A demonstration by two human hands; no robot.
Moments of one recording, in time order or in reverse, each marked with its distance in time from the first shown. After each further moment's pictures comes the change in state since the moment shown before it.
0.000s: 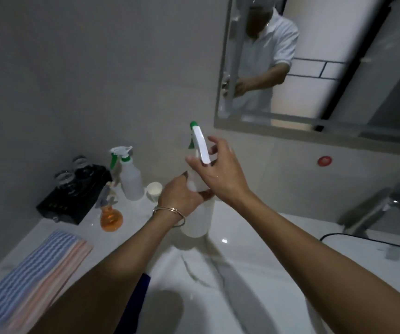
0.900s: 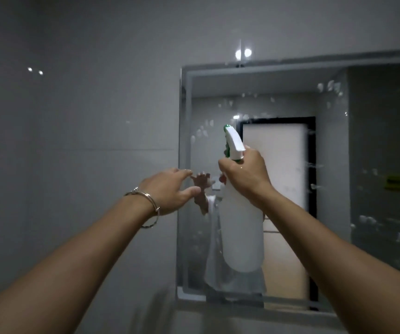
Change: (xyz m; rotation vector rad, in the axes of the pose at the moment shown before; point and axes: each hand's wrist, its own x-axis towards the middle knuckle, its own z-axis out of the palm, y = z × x) left_hand 0.021 0.333 -0.205 0.668 0.380 0.610; right_hand 0.111 -0.196 -0.300 0.127 0.407 -0.535
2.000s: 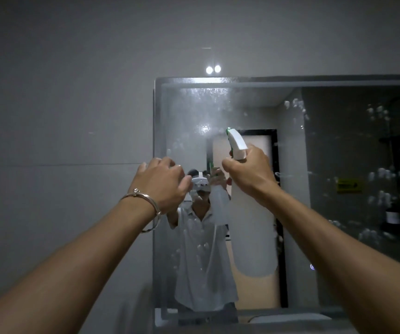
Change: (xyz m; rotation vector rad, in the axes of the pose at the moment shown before) left_hand 0.042 0.012 -0.001 0.094 0.308 0.093; right_hand 0.020 -0.005 -0.034 -0.237 0.110 0.044
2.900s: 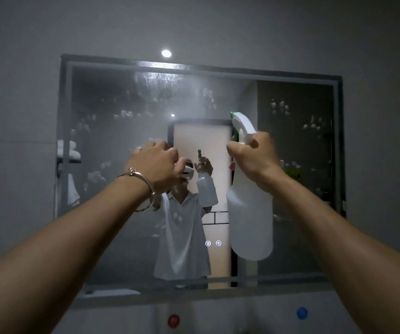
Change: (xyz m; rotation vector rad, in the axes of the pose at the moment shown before) left_hand 0.033 0.267 -0.009 -0.033 0.026 0.021; right_hand -0.018 0.098 -0.259 -0.058 0.124 -0.004
